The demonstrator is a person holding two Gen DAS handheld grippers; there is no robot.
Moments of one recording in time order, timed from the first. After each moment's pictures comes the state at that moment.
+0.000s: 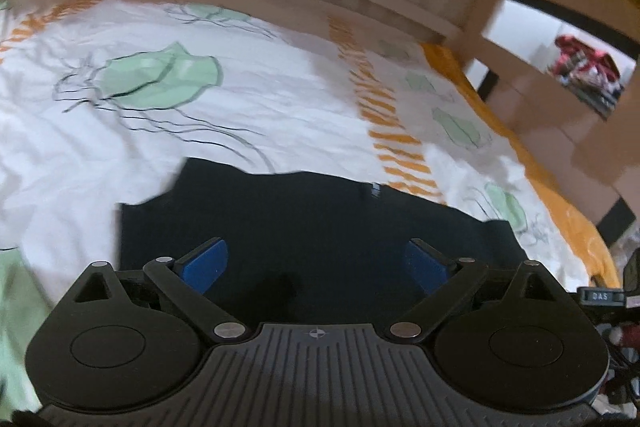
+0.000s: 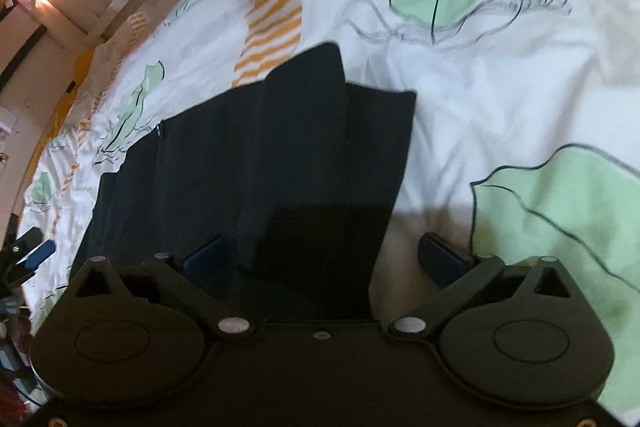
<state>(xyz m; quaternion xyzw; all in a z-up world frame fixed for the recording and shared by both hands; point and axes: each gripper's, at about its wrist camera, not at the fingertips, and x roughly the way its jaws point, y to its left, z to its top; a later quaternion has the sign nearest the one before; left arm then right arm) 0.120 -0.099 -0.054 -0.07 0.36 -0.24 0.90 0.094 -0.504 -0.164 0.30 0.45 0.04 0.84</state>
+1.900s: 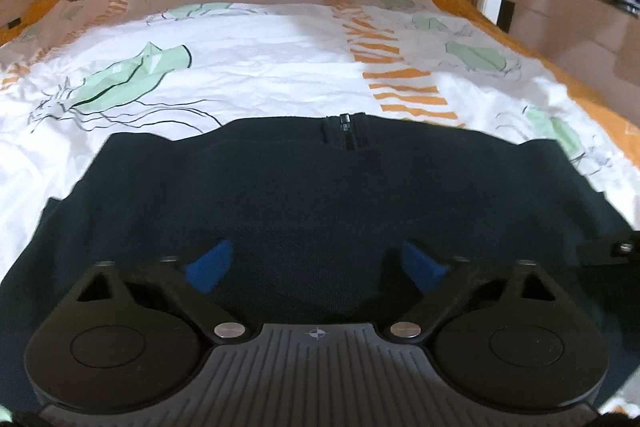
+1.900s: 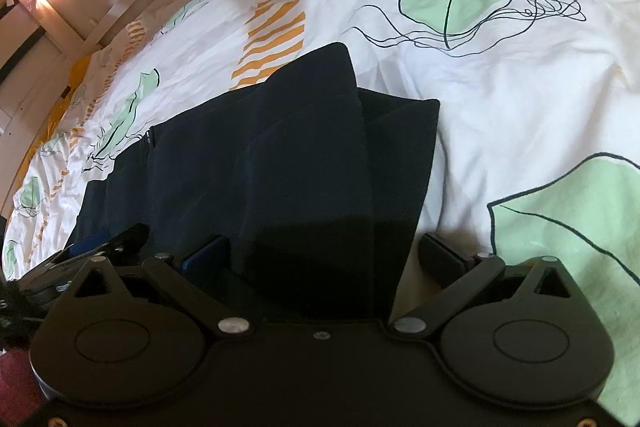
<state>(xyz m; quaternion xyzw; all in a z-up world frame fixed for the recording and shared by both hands) 0.103 -0.182 -0.109 0.05 0.35 -0.20 0.92 0.085 -0.486 -0.164 0.28 0.42 0.01 0.86</state>
